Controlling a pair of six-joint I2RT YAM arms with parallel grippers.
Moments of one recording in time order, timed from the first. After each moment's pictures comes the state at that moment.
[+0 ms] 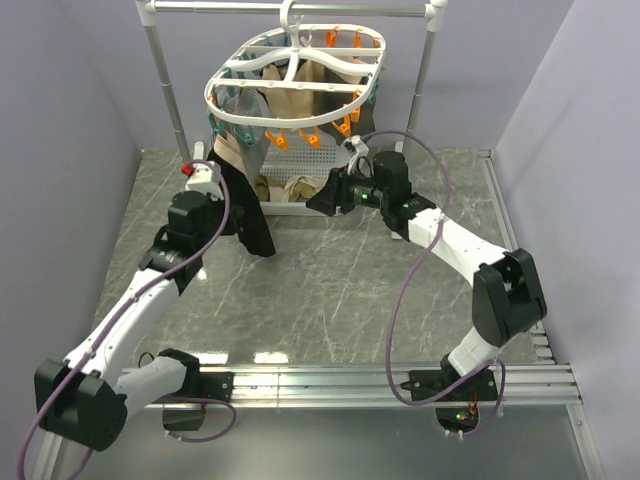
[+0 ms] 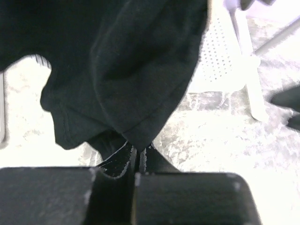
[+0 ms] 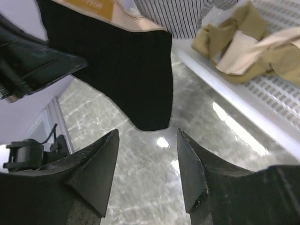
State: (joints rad) left arm -0.34 1.07 0.85 -0.12 -0.07 -0.38; right arm 0.48 1.59 1.19 0.10 -0.59 0.40
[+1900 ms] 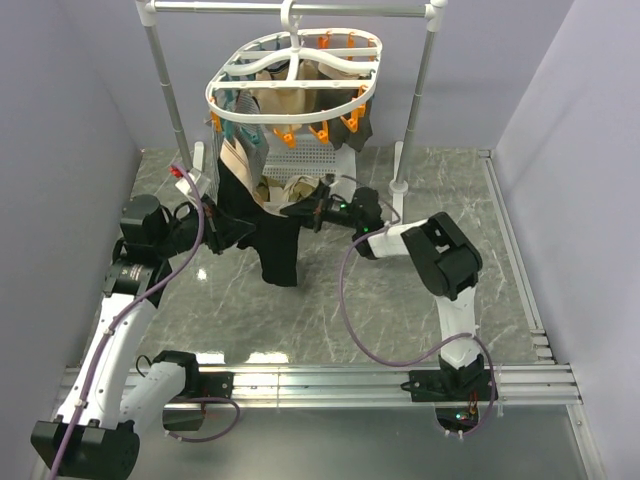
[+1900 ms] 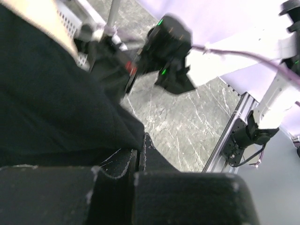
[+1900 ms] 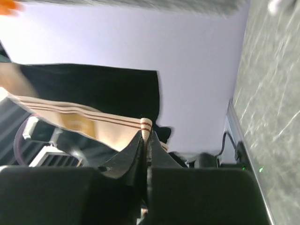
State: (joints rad) left arm -0.11 0.86 0.91 -0.23 0.84 -0.27; right arm 0.56 2.10 1.12 1.15 -0.79 1.81
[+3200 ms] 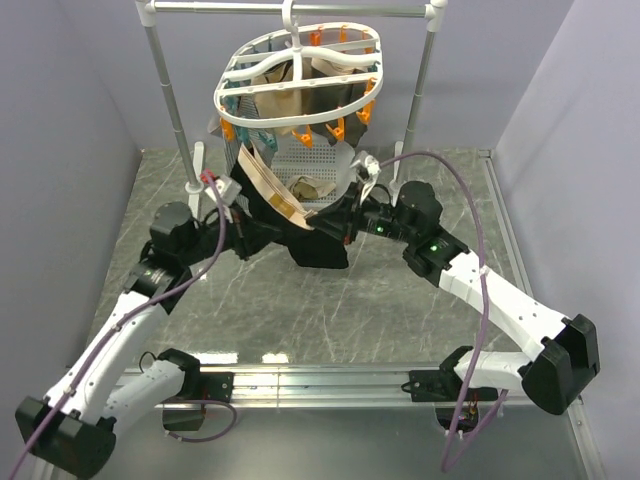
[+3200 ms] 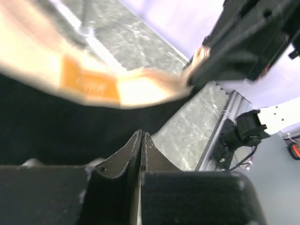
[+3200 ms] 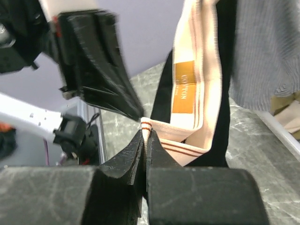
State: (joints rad) left arm -0.35 0.87 0.85 -0.11 0.64 -0.34; right arm 0.64 1.21 1.01 0.23 -0.61 0.33
